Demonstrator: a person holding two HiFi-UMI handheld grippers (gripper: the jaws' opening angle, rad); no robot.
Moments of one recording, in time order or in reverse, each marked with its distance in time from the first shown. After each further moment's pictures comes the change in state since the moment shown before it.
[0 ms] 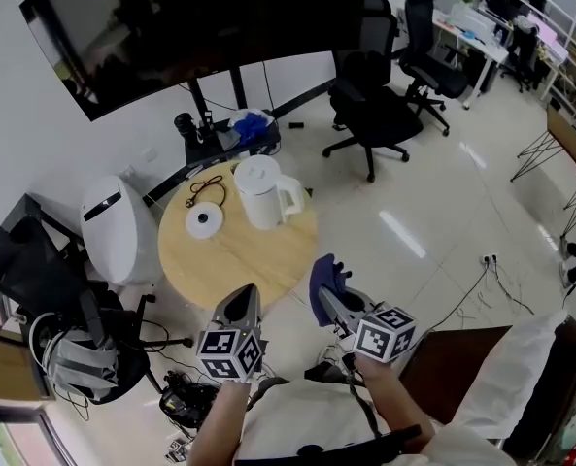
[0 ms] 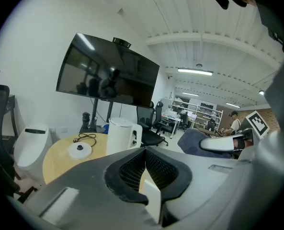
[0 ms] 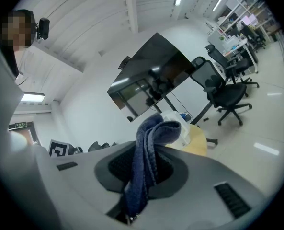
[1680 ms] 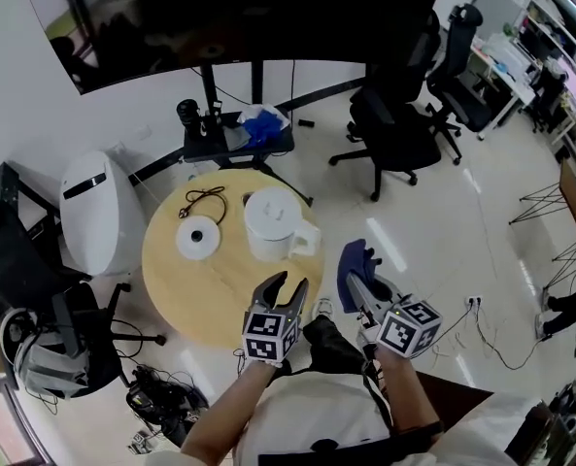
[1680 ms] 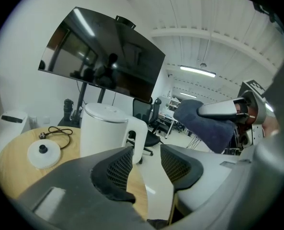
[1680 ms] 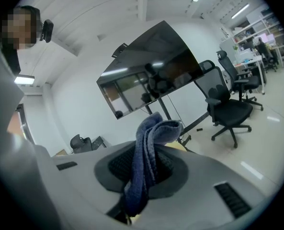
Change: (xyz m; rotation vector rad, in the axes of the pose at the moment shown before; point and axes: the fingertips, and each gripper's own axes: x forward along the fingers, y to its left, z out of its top) left arm 0.198 0.014 -0.009 -0.057 0.038 -0.098; right arm 0.108 -0.098 0.114 -0.150 0.089 -0.091
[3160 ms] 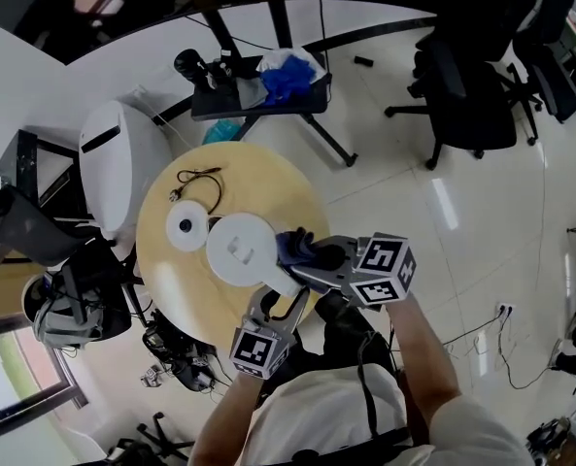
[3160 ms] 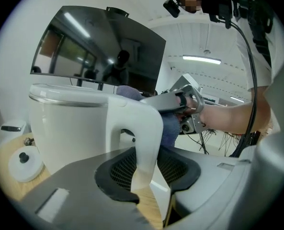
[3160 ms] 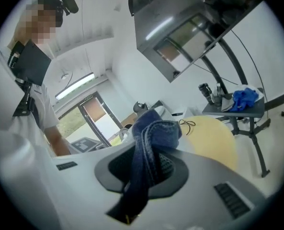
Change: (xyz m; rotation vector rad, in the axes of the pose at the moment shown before) left arm 0.098 0.009 -0.002 0.073 0.029 0.111; right arm 0.165 -0.028 -0.017 -0.181 0.516 0.936
